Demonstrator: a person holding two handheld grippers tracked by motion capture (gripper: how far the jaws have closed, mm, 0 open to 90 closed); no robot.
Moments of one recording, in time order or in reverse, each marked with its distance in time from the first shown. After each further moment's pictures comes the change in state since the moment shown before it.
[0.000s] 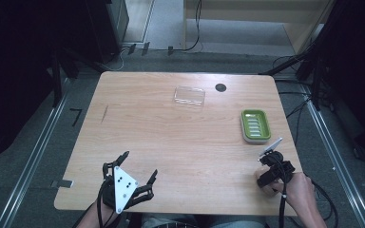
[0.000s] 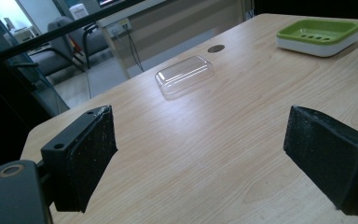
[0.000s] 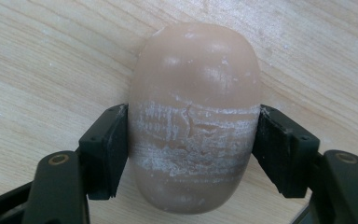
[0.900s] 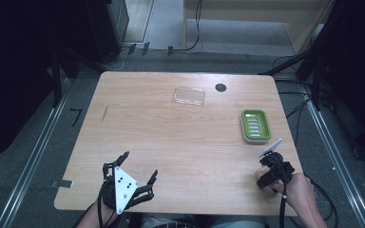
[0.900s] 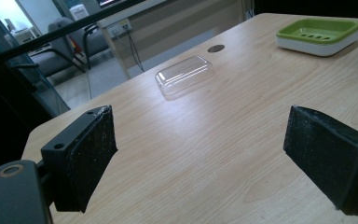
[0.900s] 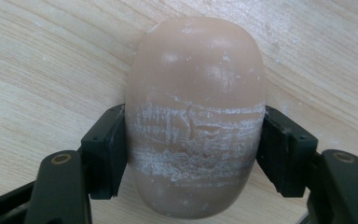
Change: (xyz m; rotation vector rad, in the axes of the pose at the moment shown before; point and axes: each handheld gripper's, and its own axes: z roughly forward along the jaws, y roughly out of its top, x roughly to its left) left arm -0.001 0.000 0.000 -0.002 0.001 0.003; right arm -0.001 -0.001 0.005 0.009 0.008 -0.009
